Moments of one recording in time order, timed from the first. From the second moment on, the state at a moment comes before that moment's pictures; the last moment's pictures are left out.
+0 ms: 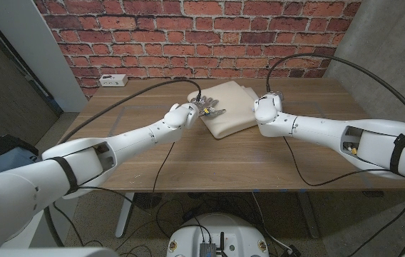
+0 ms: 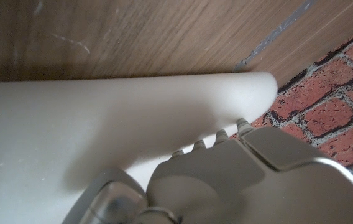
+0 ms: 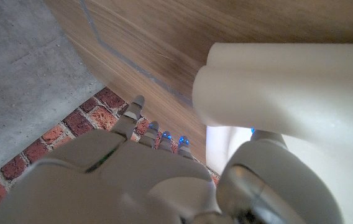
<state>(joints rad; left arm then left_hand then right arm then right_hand) 0.23 0.43 1.20 -1.25 0.80 0.38 -0.27 -0.01 0.06 0.00 0.19 0.25 -0.18 -0.13 0.16 0.18 -0.17 0.01 0.18 0.19 -0.18 0.16 0.18 0.19 -0.17 0.21 0.19 0.20 -0.07 -0.50 -1.45 -1.29 -0.69 -1.09 0.50 0.45 -0.01 0.17 -0.11 0.28 -0.13 -0.05 0.19 0.19 -0.14 0.02 0.20 0.21 -0.08 0.02 0.21 0.23 0.16 0.12 0.20 0.18</state>
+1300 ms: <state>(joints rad) 0.45 0.52 0.96 -1.47 0.76 0.42 0.13 0.12 0.12 0.02 0.12 0.28 0.03 -0.14 0.25 0.18 0.00 -0.02 0.30 0.18 0.04 0.08 0.24 0.17 0.04 0.18 0.36 0.18 -0.14 -0.57 -1.33 -1.47 -0.64 -1.13 0.38 0.30 0.06 0.12 -0.01 0.25 -0.08 -0.06 0.20 0.19 -0.11 0.01 0.21 0.20 -0.06 0.02 0.23 0.24 0.17 0.11 0.21 0.18</state>
